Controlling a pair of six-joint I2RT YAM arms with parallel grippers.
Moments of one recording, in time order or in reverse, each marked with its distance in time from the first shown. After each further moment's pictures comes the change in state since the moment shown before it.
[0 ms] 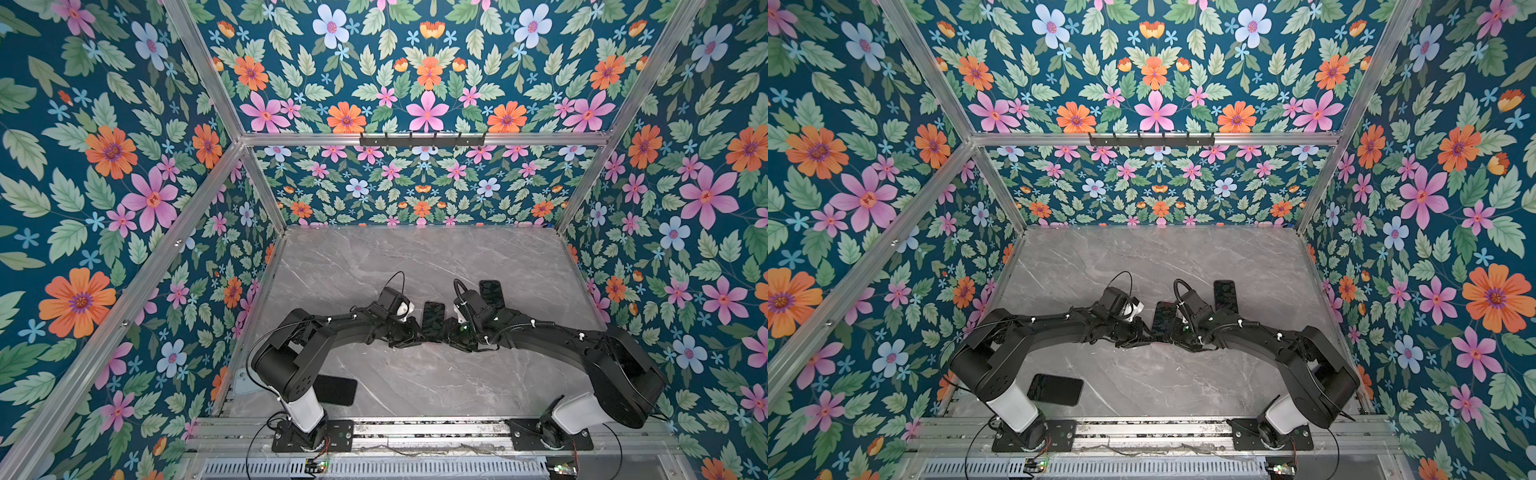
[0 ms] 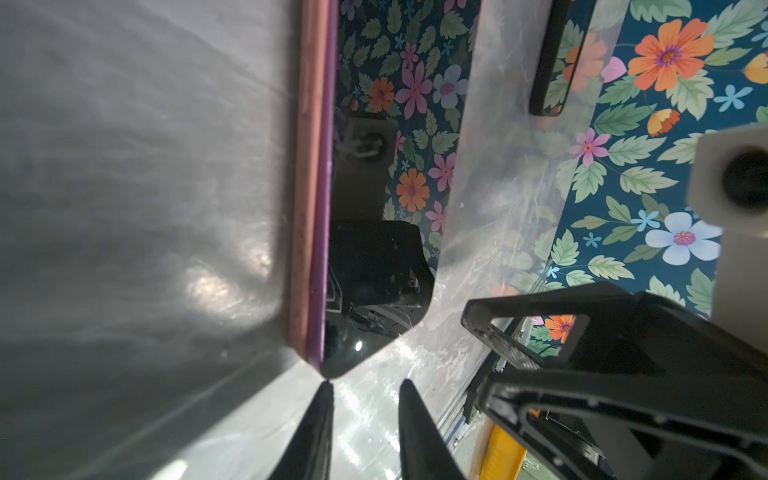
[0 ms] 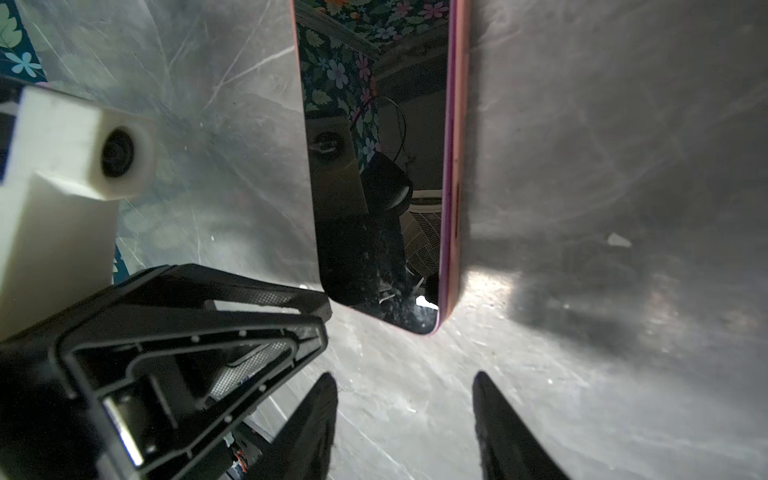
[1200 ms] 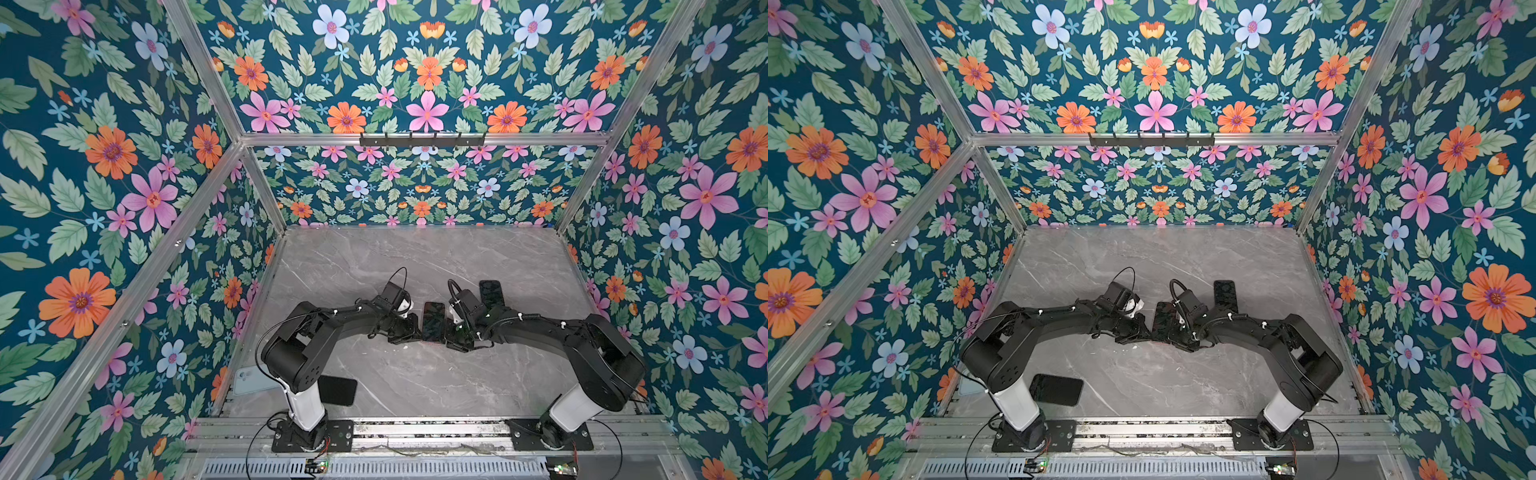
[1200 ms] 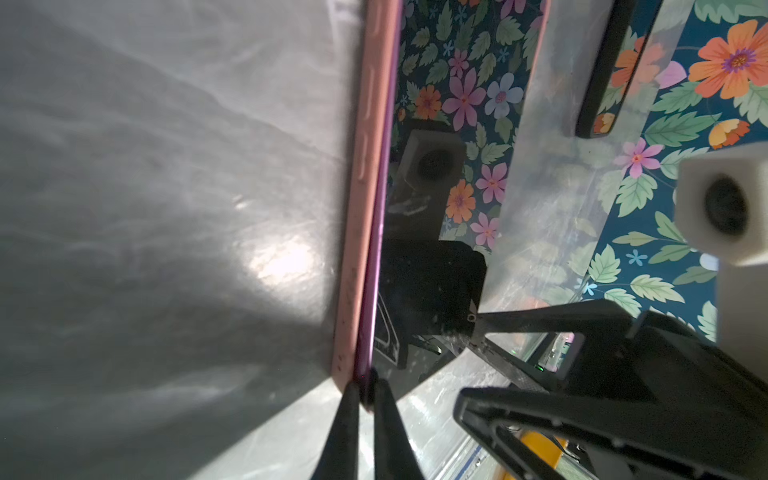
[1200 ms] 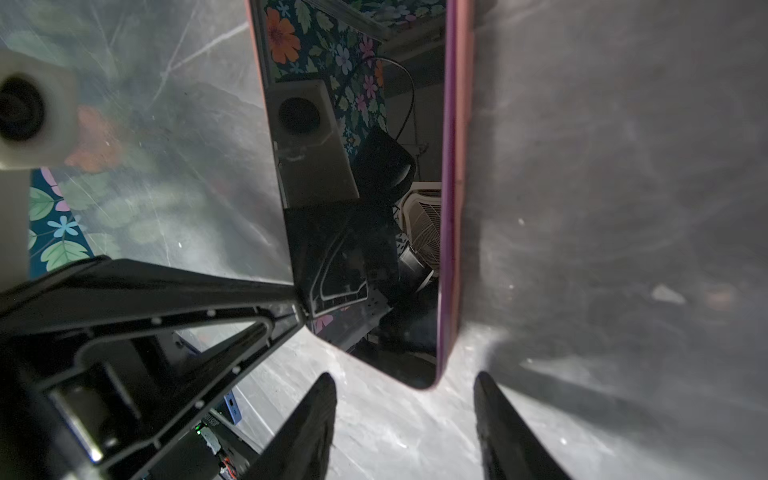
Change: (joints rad) left arm 0.005 0.074 0.095 -0.112 -0.056 0.065; right arm -0.011 0.117 0.032 0.034 -0.039 -0.027
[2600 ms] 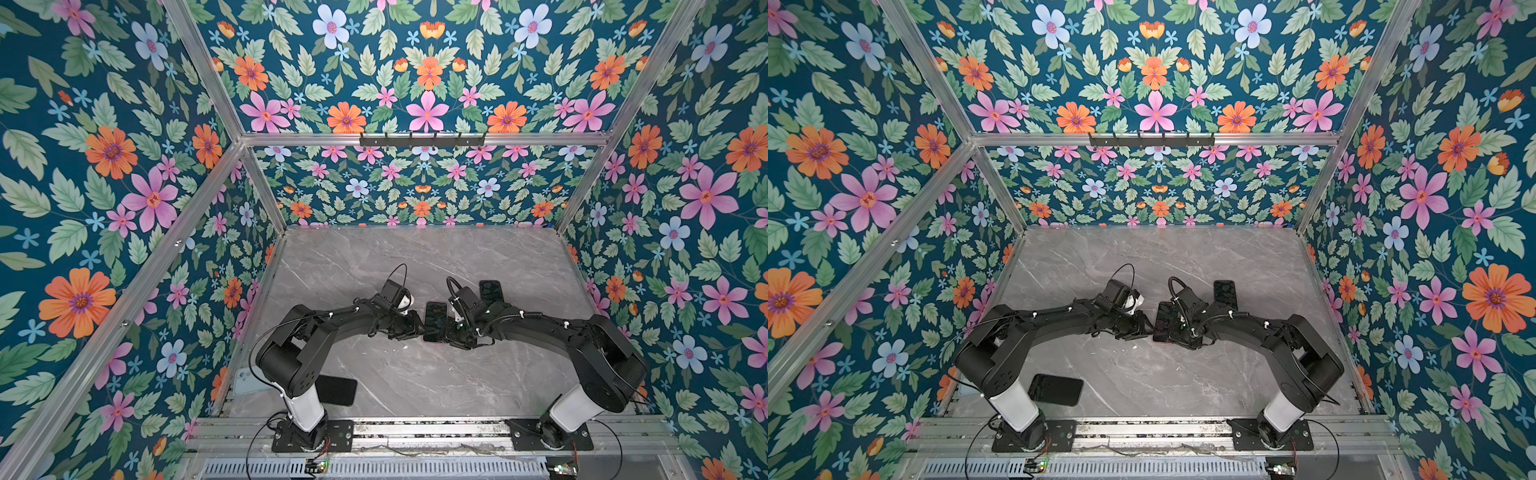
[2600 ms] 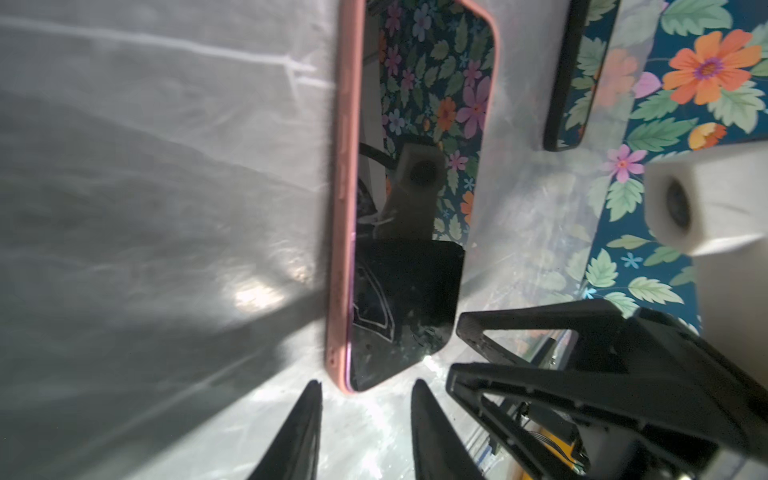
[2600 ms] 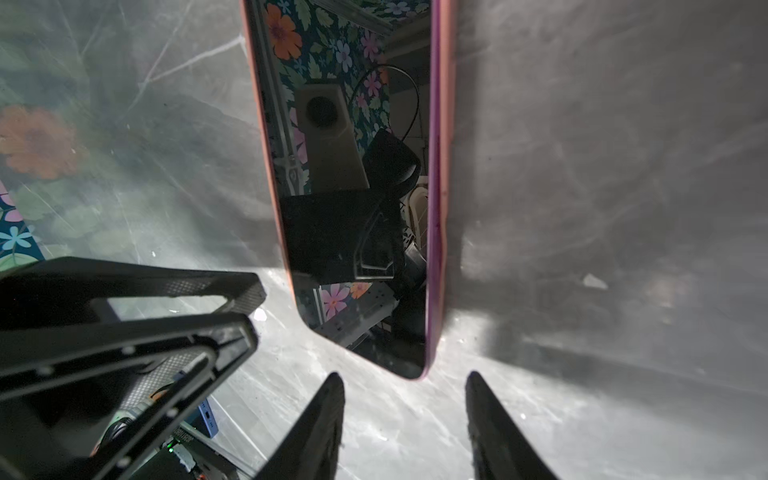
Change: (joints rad) left arm 0.006 -0.037 0.002 0.025 -0.015 0.013; right arm 0.000 -0.012 0.055 -0.123 0.065 -0.034
